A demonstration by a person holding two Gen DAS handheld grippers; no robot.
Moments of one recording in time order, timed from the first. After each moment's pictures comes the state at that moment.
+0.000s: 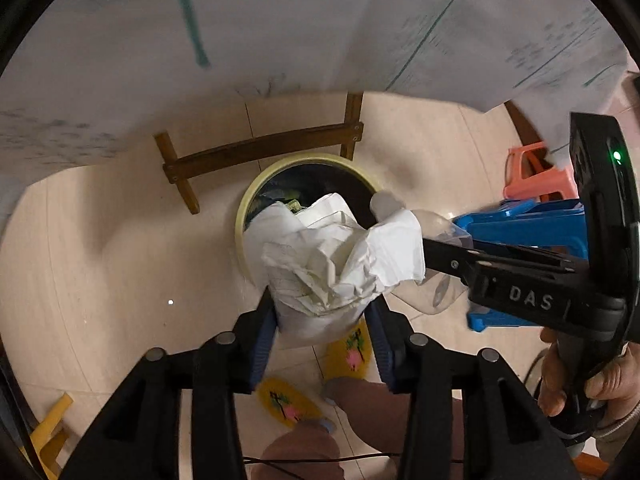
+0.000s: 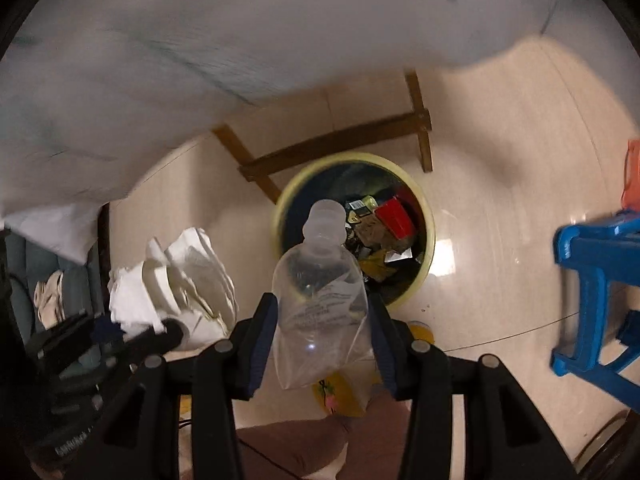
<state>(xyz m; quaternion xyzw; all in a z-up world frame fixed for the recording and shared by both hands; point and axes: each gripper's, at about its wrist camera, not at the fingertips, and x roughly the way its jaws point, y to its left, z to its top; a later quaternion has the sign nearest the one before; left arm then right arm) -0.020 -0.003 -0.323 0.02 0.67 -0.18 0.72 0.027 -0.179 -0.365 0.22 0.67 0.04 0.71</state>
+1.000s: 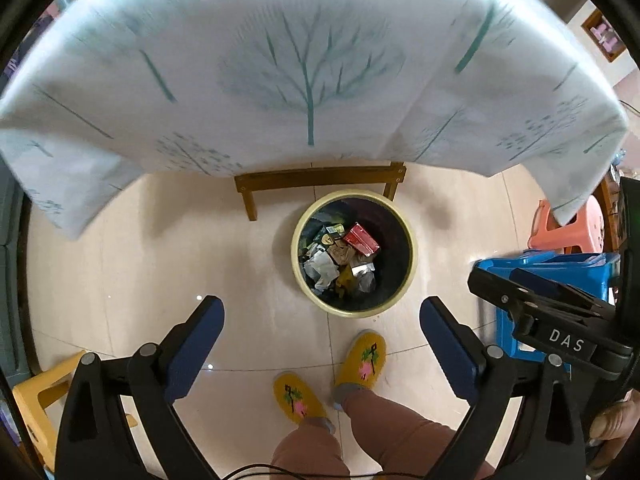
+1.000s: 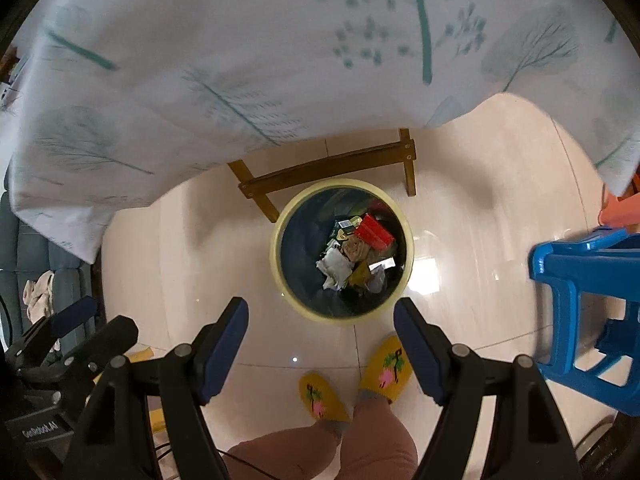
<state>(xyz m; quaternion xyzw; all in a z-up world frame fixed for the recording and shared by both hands) -0.036 0.030 -0.199 0.00 0.64 -0.07 0.76 0.007 -0.183 -0.269 0.18 0.65 0.04 0.74</state>
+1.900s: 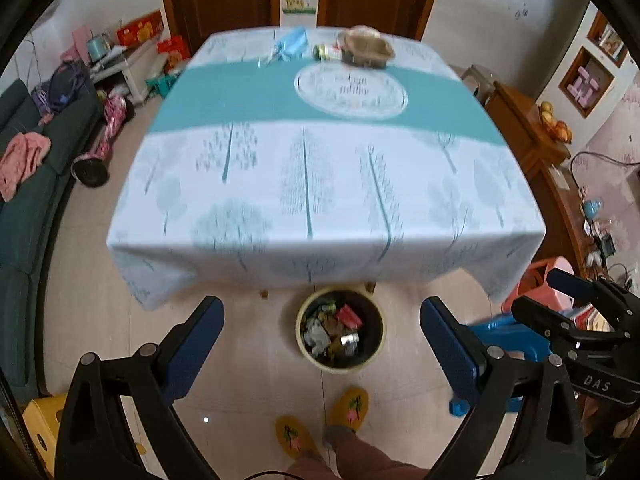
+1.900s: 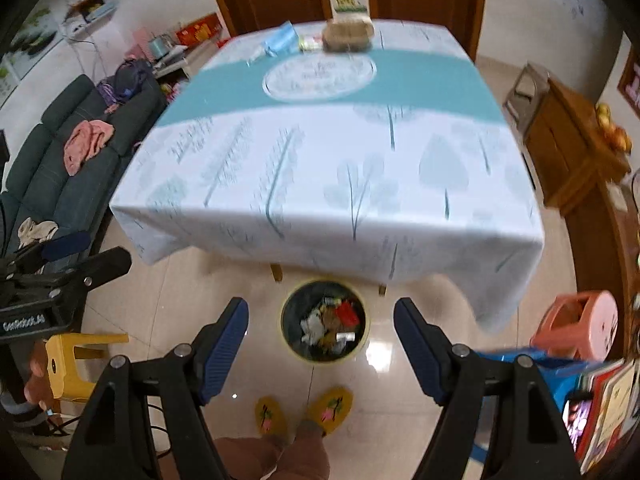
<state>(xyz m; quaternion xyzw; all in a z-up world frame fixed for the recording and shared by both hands) -0.015 0.036 0.011 -0.01 0.53 -0.06 0.84 0.017 -0.192 -0.034 0.02 0.53 0.10 0.84</state>
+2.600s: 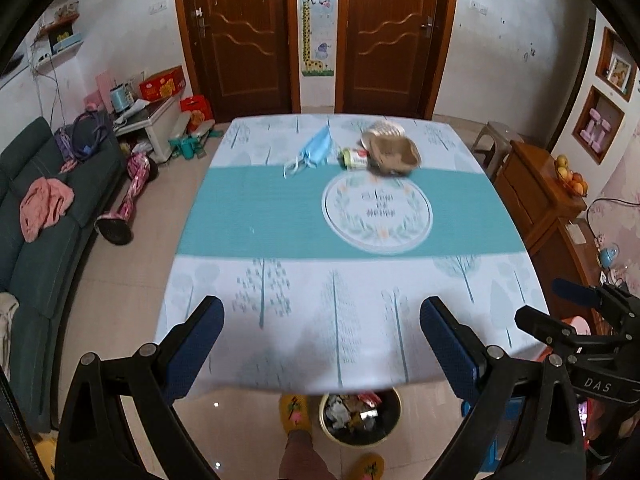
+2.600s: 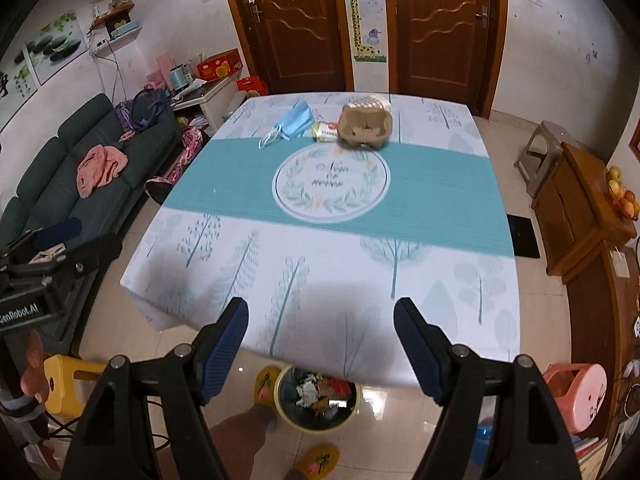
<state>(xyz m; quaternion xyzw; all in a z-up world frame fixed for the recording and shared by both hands) 0.093 0.048 0.092 0.00 0.45 -0.03 0.89 0.128 -0.185 0.035 0.01 0.48 0.12 0.87</state>
